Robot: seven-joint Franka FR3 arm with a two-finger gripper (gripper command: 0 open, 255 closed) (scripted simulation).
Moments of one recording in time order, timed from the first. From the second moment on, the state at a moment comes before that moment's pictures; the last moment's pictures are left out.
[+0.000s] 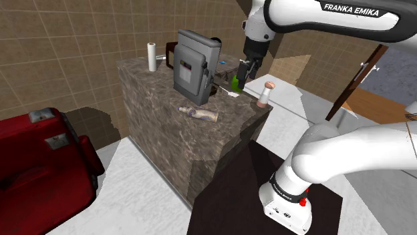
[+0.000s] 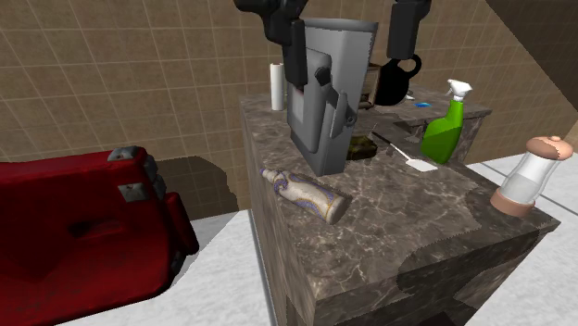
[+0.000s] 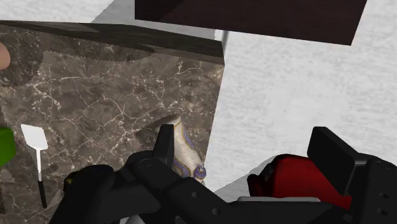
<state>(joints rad) -0.02 -0.78 0.02 -2.39 -0.10 1.60 -0.08</state>
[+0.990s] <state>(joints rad) -0.03 -0.29 -0.01 -2.29 -0.12 1.92 -0.12</state>
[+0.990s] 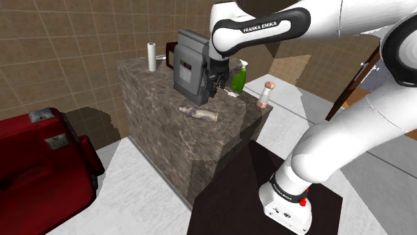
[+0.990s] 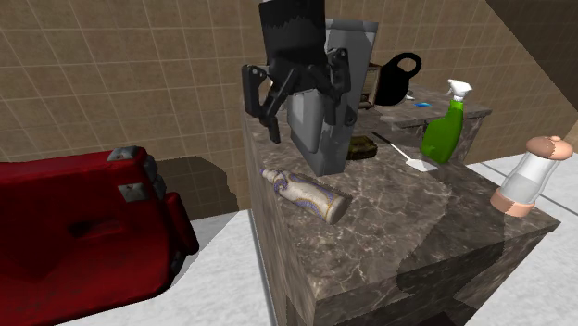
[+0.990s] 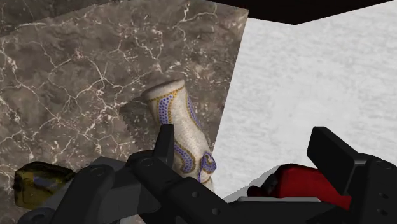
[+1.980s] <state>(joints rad) -0.04 0.32 -0.02 -1.90 -0.11 2.05 -0.18</state>
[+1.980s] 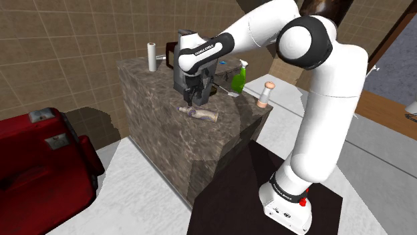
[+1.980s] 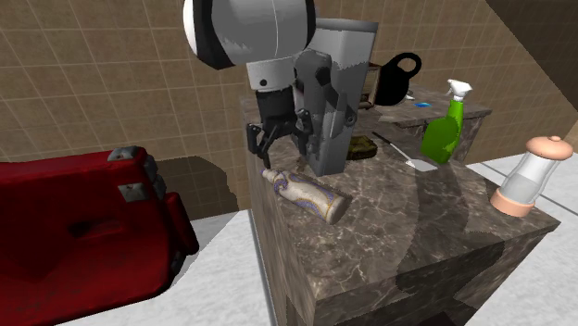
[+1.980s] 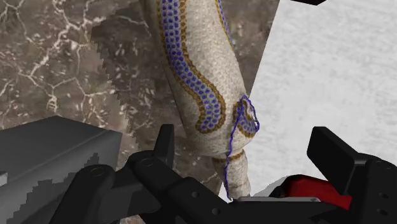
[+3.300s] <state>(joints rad) -0.05 0.57 -0.02 -1.73 -0.11 2.12 -0.19</state>
